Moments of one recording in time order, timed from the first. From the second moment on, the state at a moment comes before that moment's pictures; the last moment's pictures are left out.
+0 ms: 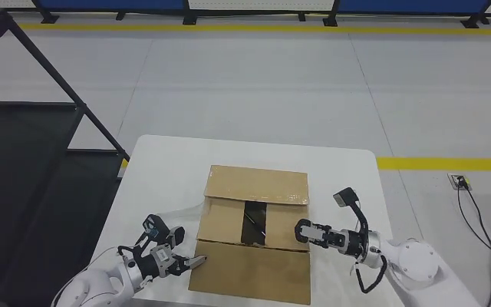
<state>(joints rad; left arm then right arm) 1.47 -1.10 -1.59 -1.77 0.79 -0.73 -0.55 -1.11 -0.94 1.22 -1.61 0.38 -0.37 0.91</state>
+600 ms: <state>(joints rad) 1.47 -1.10 -1.59 -1.77 0.79 -0.73 -0.55 -1.09 -0.96 1.19 -1.59 0.32 -0.32 0.83</state>
